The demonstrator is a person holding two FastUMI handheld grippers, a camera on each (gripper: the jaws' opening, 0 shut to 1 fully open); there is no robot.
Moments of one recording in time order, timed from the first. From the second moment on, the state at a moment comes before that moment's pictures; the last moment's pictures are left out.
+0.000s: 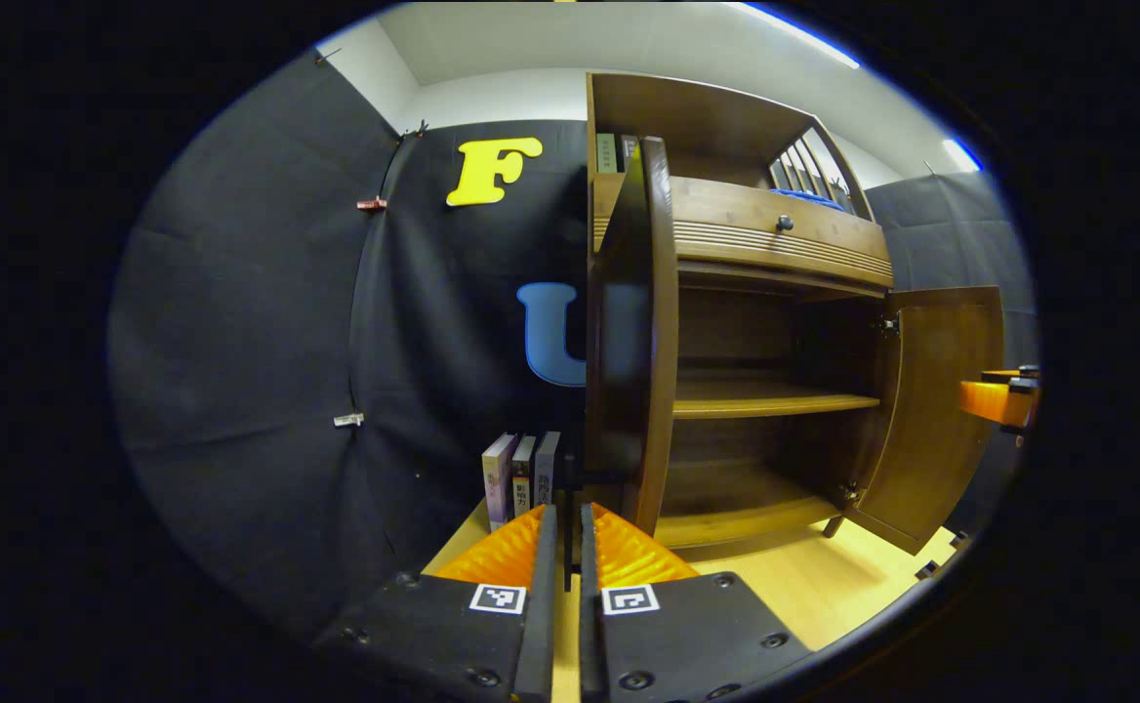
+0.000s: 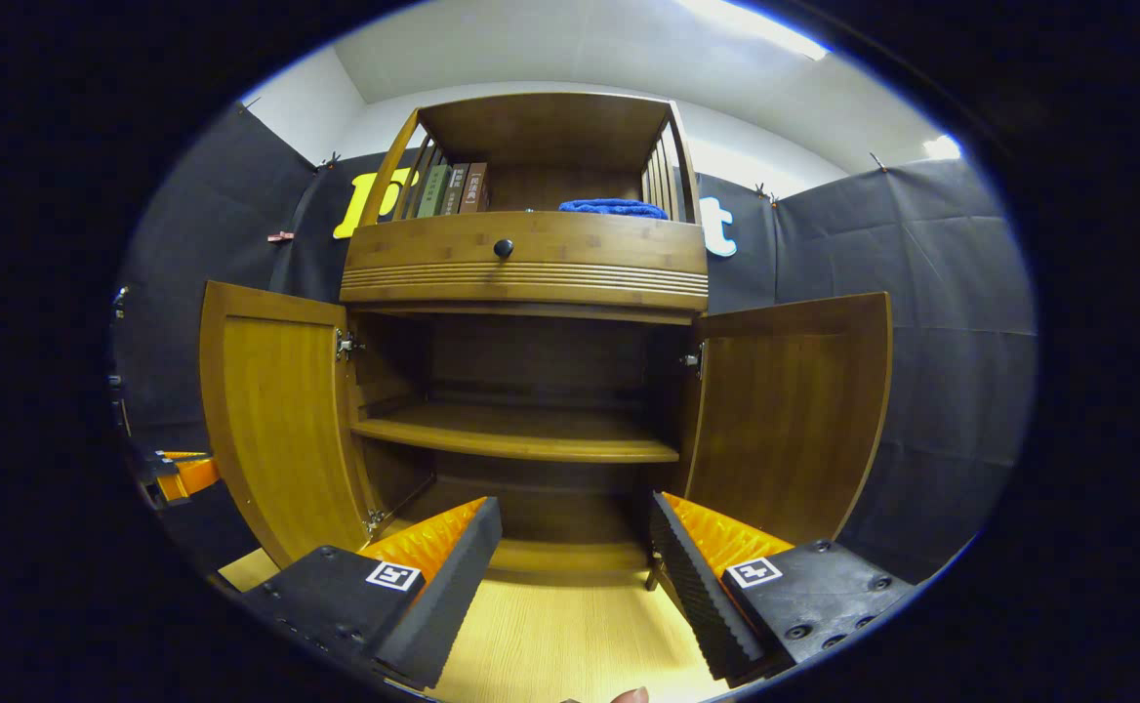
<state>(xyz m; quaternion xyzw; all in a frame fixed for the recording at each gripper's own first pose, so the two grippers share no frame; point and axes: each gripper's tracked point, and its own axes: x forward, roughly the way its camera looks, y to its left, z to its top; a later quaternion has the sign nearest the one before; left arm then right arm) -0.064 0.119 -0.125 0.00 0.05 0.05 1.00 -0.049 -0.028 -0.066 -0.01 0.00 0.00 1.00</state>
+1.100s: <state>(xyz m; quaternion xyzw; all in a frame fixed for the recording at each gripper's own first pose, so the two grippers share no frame) -0.085 0.005 -0.106 -0.01 0.04 -0.04 1.00 -0.021 0.030 -0.070 -0.02 0.01 0.06 1.00</state>
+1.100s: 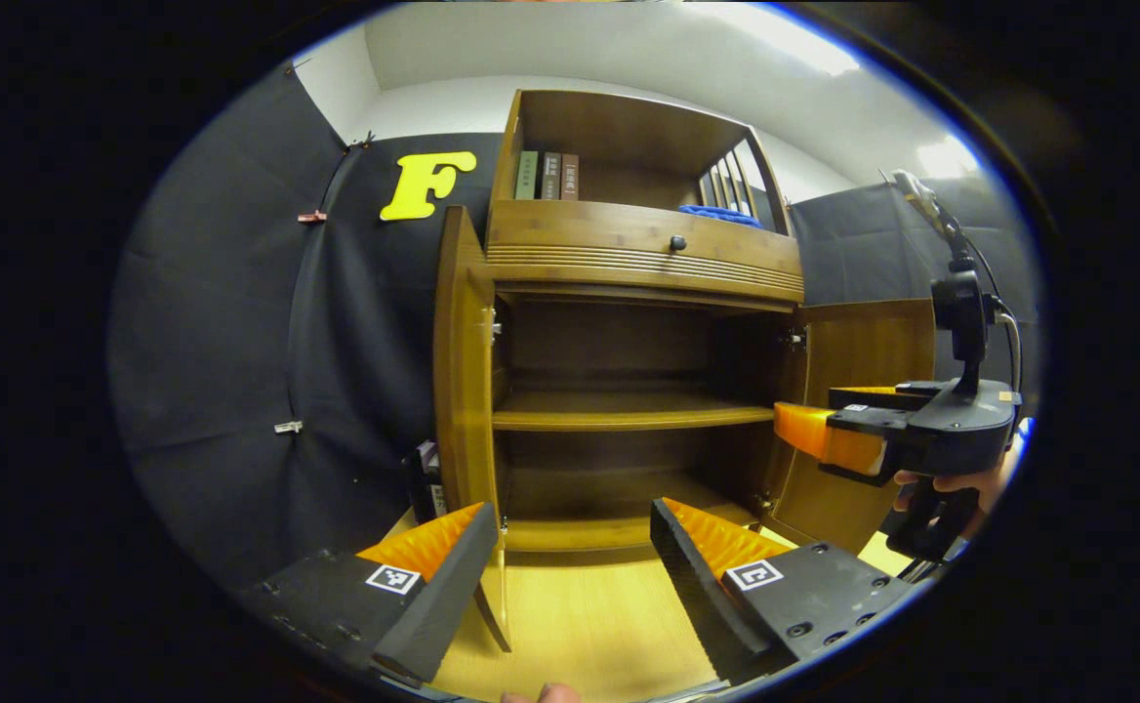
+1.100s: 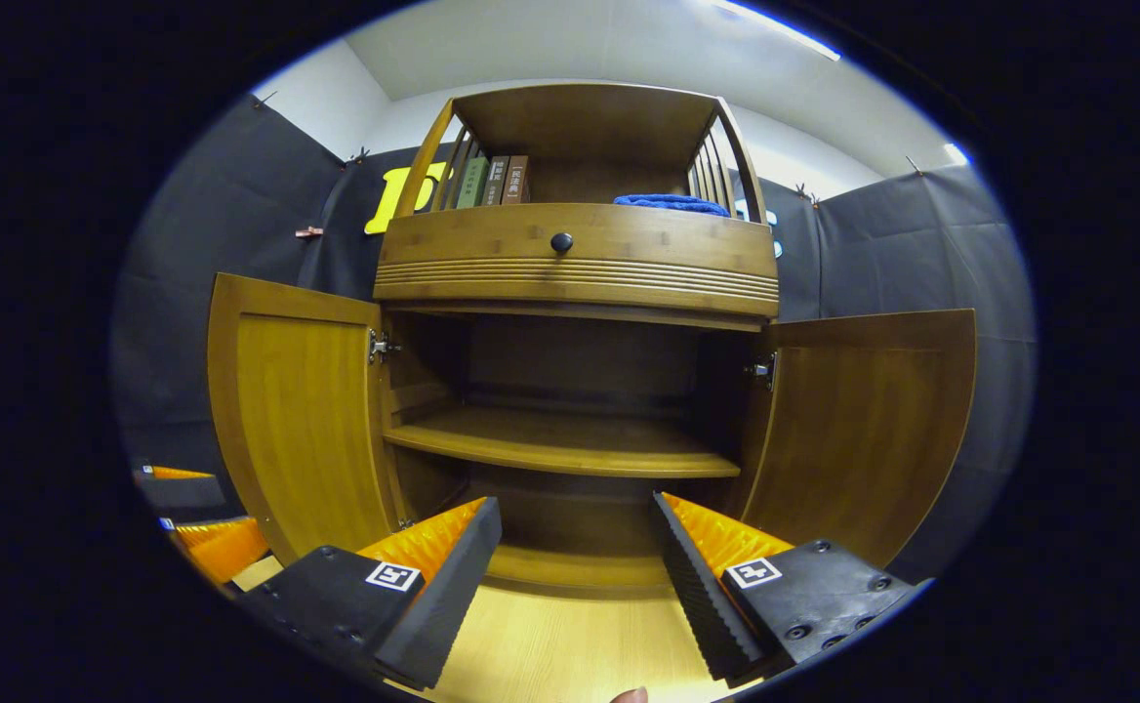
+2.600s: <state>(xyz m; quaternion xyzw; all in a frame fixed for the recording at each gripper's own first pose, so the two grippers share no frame) -0.084 -0.019 -0.110 -0.01 0.05 -0.04 1.00 -0.027 0.046 -0.064 -0.02 0.01 0.08 1.00</state>
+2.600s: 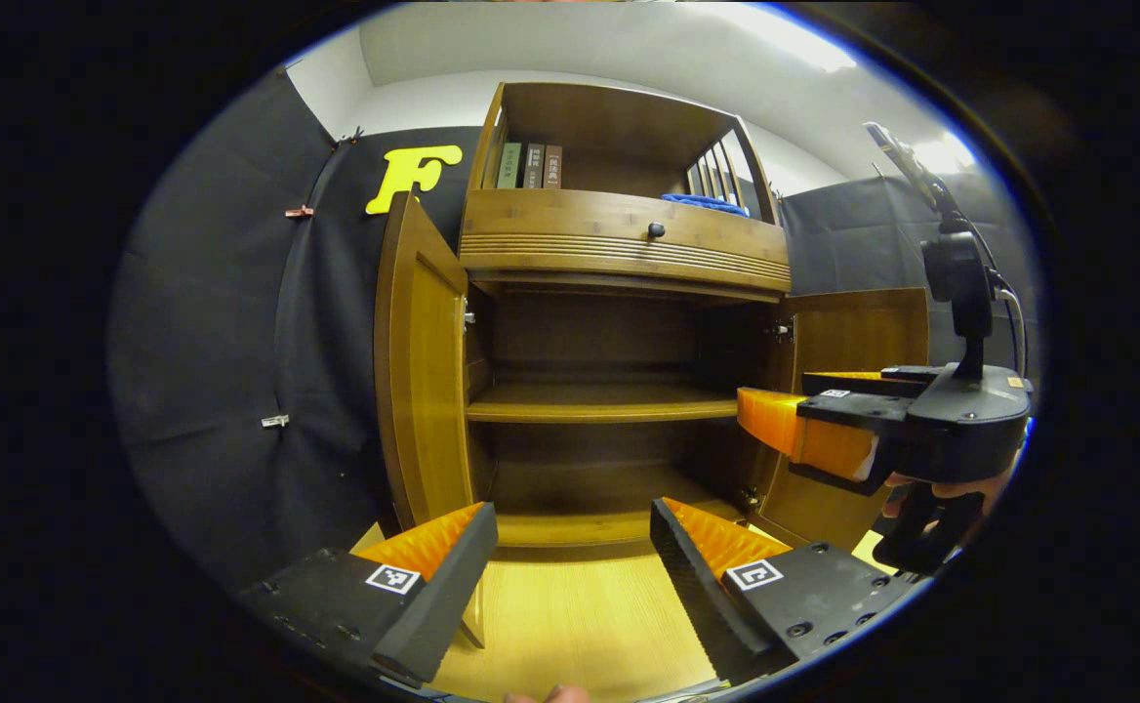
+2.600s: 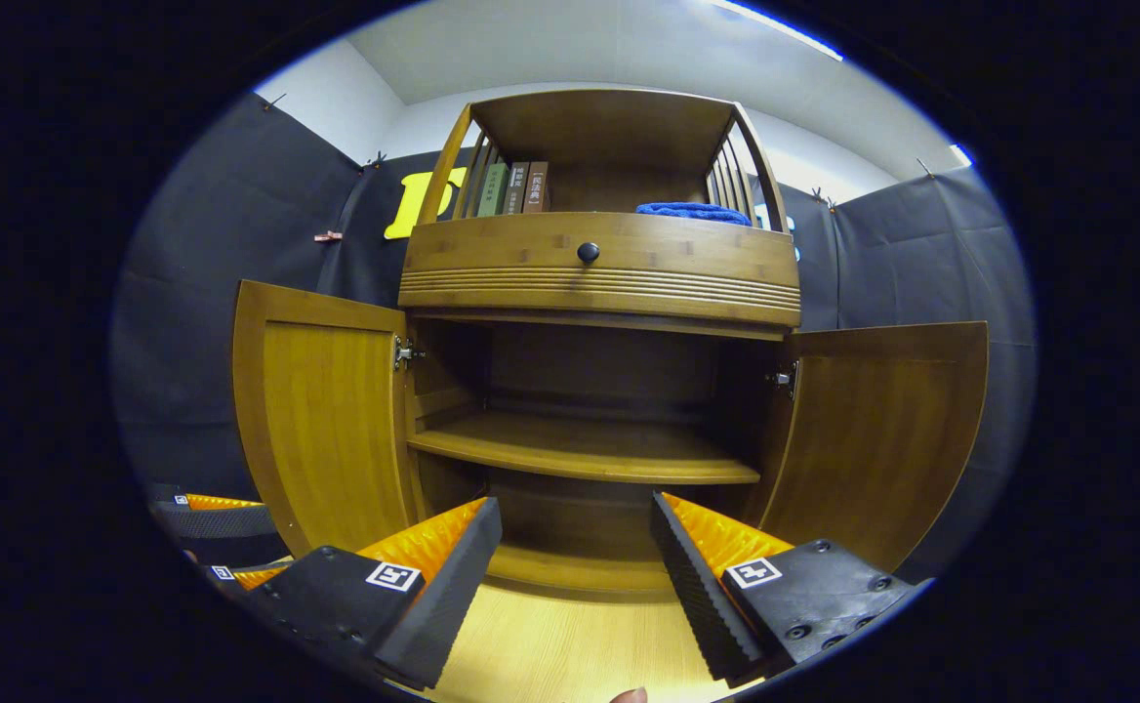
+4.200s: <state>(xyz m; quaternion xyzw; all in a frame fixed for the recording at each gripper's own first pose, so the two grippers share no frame) -0.086 -0.016 -0.114 0.00 0.06 -0.04 1.00 -0.027 0.054 -0.064 -0.02 0.01 0.09 1.00</state>
